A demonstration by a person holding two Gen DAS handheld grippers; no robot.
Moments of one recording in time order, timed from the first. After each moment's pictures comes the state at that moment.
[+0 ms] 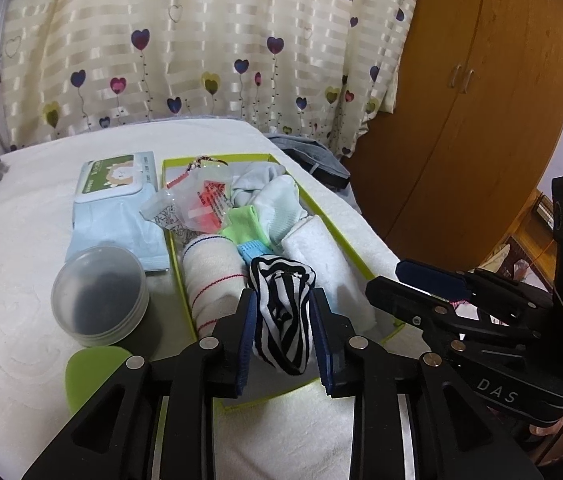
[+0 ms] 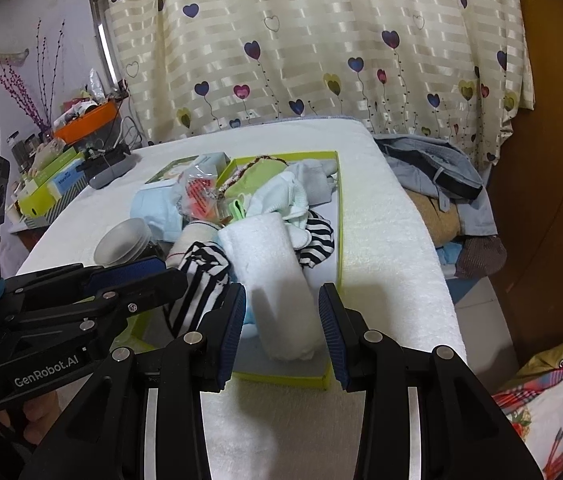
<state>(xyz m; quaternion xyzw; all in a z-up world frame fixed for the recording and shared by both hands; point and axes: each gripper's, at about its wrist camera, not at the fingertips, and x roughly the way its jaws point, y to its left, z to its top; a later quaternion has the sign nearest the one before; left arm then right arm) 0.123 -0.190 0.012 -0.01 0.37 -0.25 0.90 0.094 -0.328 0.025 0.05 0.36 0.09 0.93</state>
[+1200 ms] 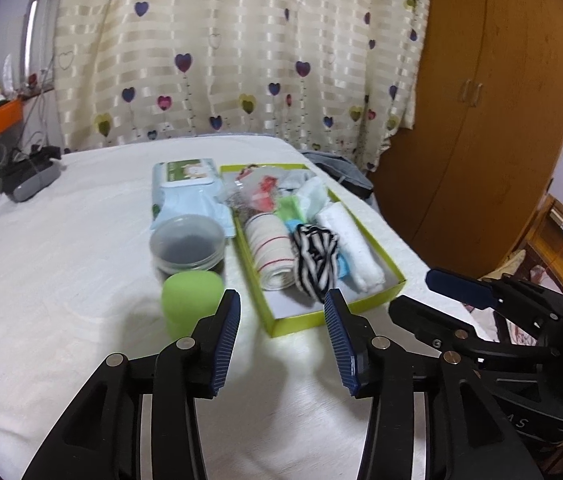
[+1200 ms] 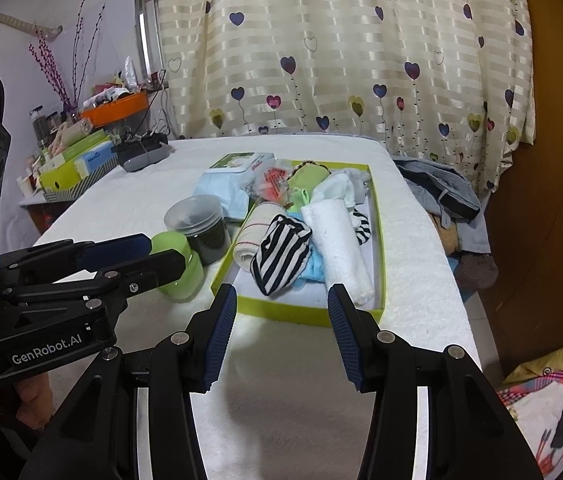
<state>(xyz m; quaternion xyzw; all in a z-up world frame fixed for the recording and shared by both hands) 0.049 -0.139 0.033 -0.01 0.34 -0.19 0.92 0.027 -0.275 0.043 0.00 0.34 0.10 0.94</state>
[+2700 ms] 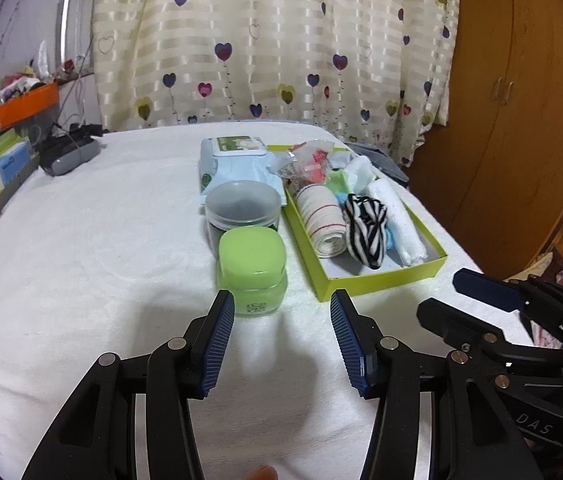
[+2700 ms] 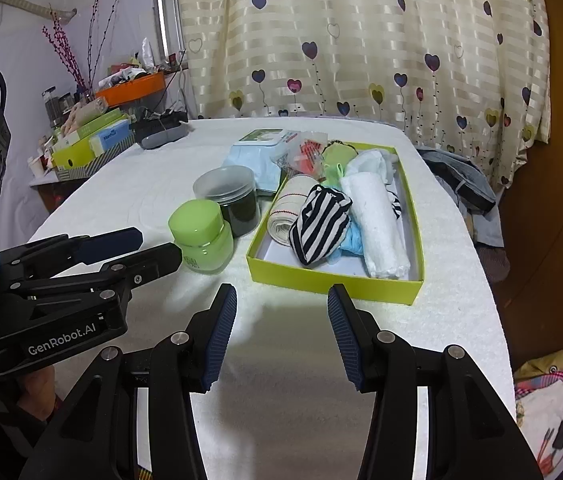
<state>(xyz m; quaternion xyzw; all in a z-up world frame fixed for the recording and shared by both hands) 0.031 -0.118 0.014 0.00 0.35 -0.13 0.93 0.012 -0.249 0.029 -0.01 0.35 0.12 0.93</state>
